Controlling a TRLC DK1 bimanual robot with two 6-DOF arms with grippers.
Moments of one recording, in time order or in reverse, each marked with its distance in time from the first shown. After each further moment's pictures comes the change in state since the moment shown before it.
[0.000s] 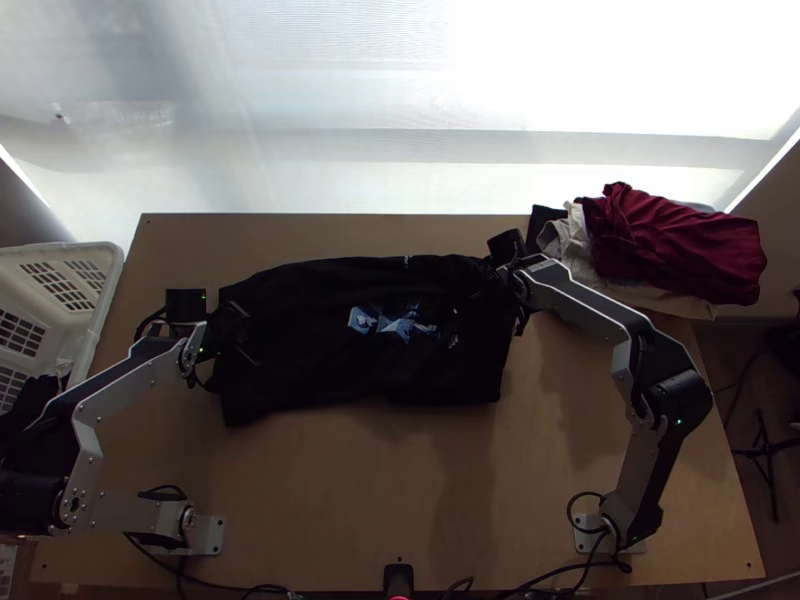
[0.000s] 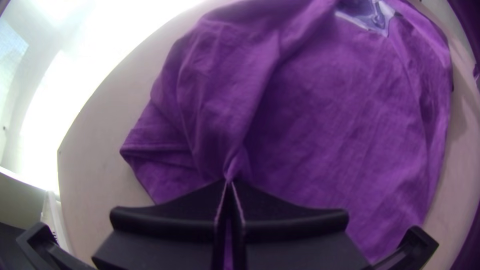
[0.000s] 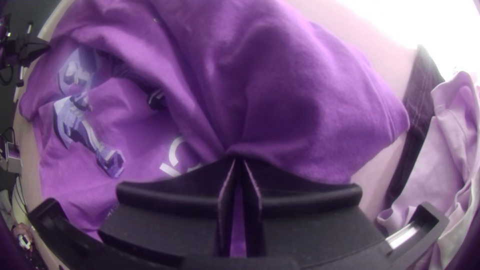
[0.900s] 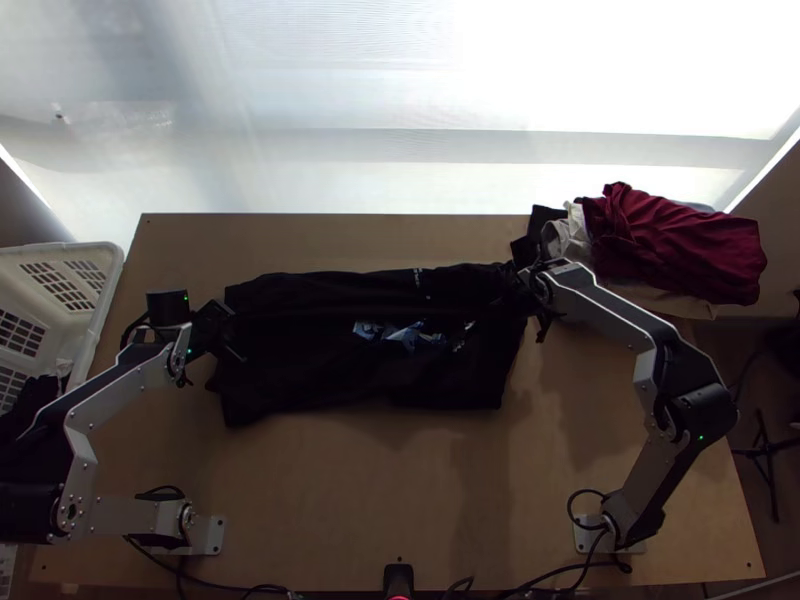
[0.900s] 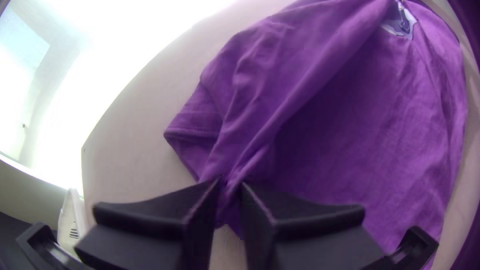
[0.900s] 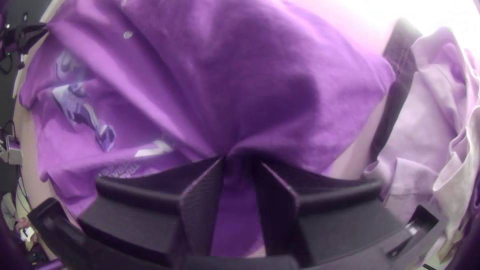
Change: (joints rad) left arm 0.068 -0.034 -0.034 0.090 -0.034 0.063; right arm -0.066 -0.100 -0.080 -0.066 0.005 -0.029
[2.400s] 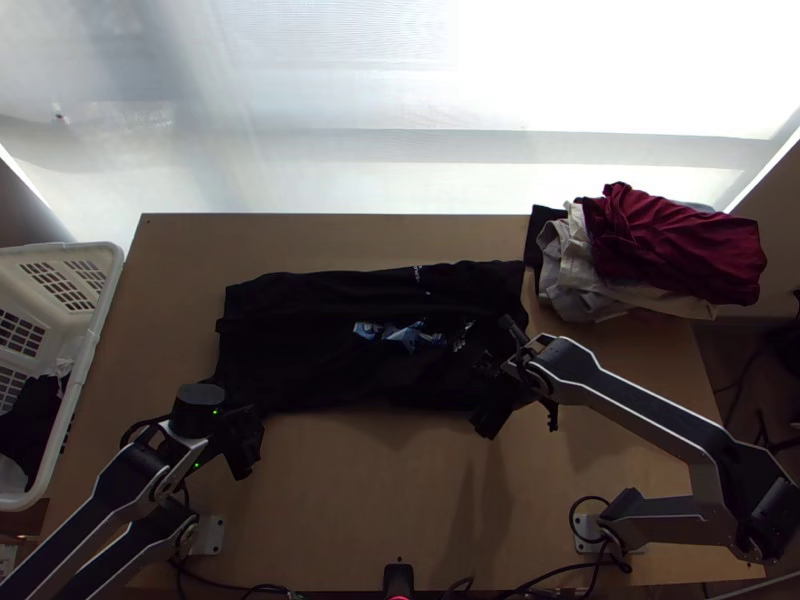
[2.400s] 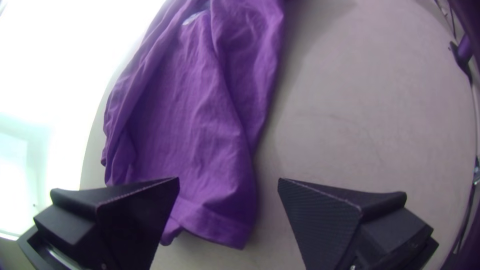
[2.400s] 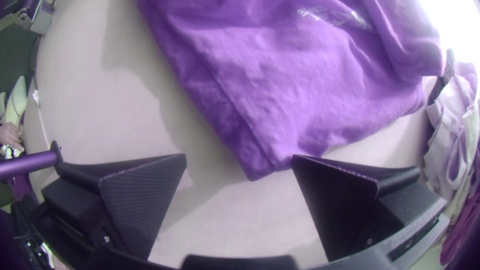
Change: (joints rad) left arm -0.508 -0.785 -0.327 -0.532 -0.182 0.030; right arm 0.357 -0.429 -0.378 -0.229 0.035 -0.038
